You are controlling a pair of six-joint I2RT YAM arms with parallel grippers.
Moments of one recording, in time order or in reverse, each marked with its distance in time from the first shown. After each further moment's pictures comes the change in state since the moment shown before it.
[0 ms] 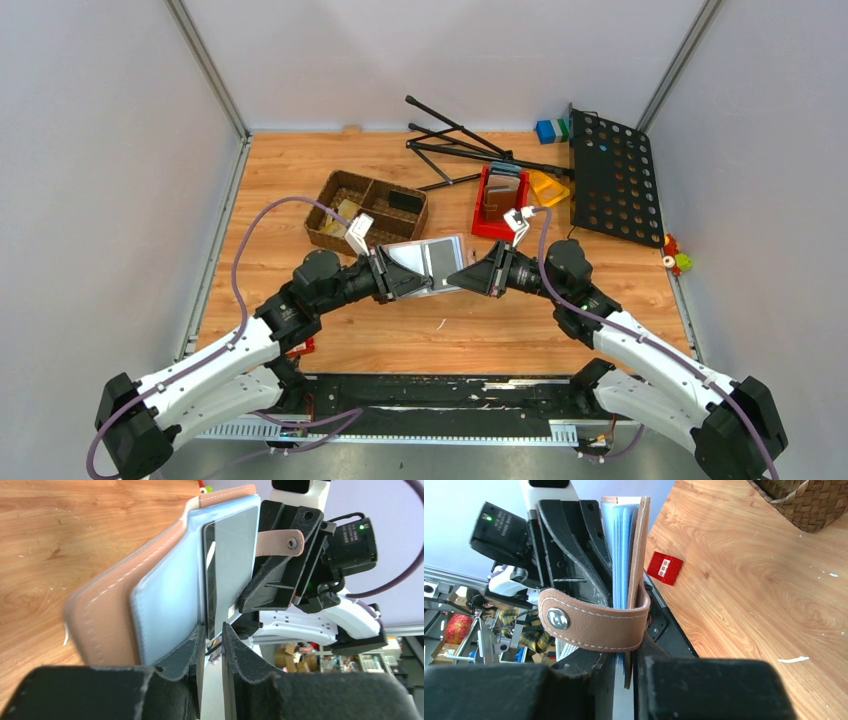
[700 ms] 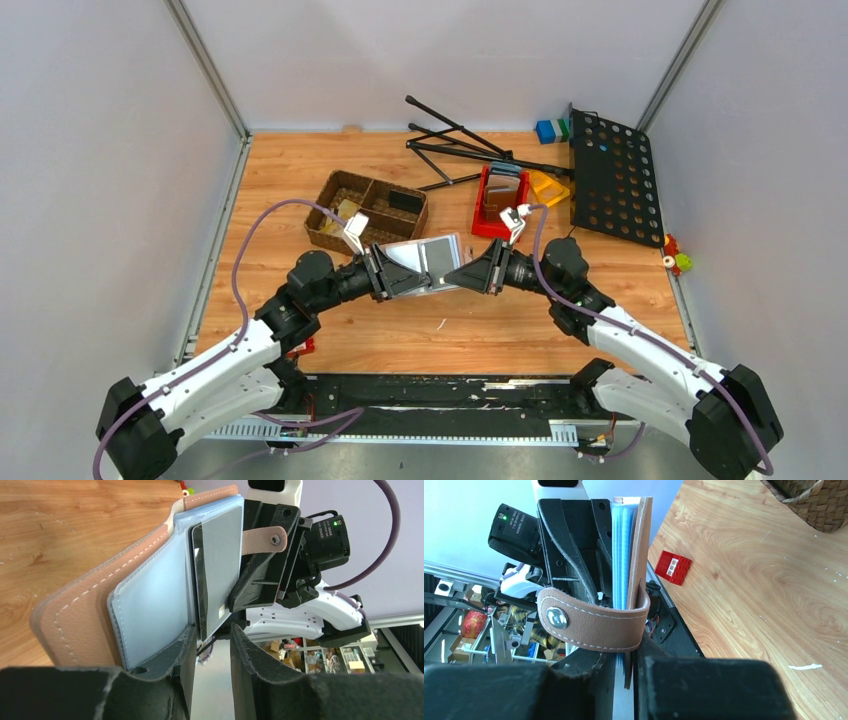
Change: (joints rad) left arm 0.069 -0.010 -0.085 0.167 0.111 -0.069; right arm -0.011 0.063 -0.015 0.114 -0.043 0.061
